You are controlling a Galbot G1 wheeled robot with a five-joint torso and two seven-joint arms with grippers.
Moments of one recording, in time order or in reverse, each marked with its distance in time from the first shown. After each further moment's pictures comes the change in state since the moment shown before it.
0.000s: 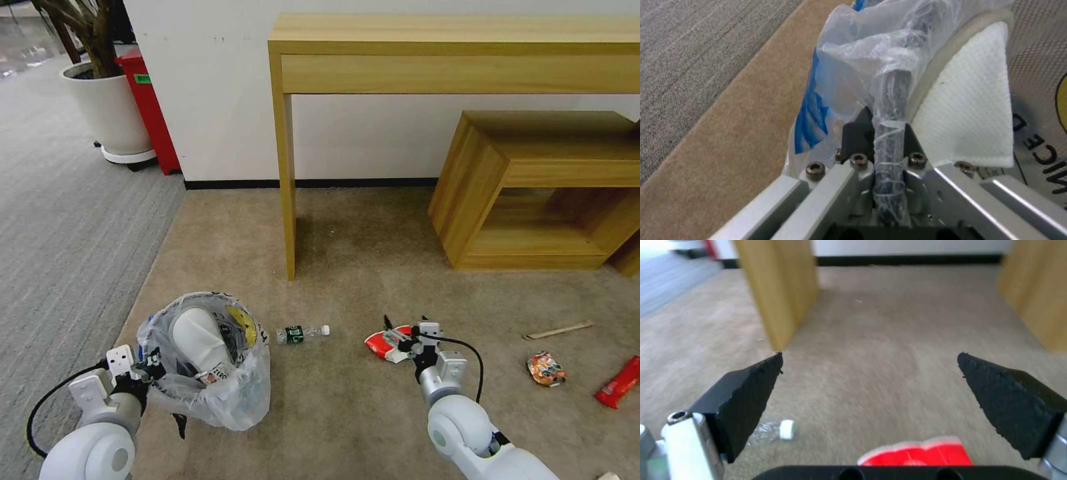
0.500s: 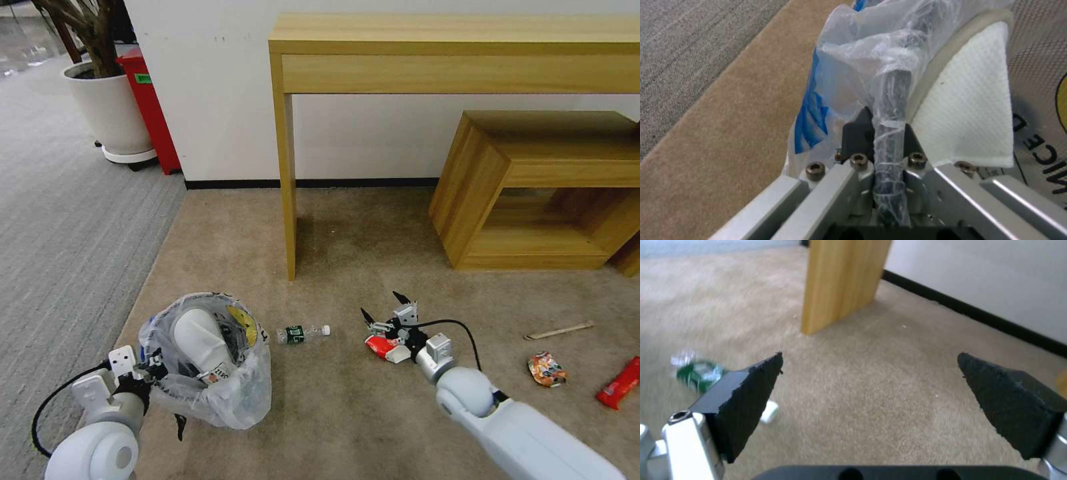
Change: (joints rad) left arm -0.033 -0.014 0.024 0.037 0.005 -0.003 0.001; right arm 0.262 -0.154 -0.207 -0.291 -0.154 0.222 -0.318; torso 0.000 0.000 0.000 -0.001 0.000
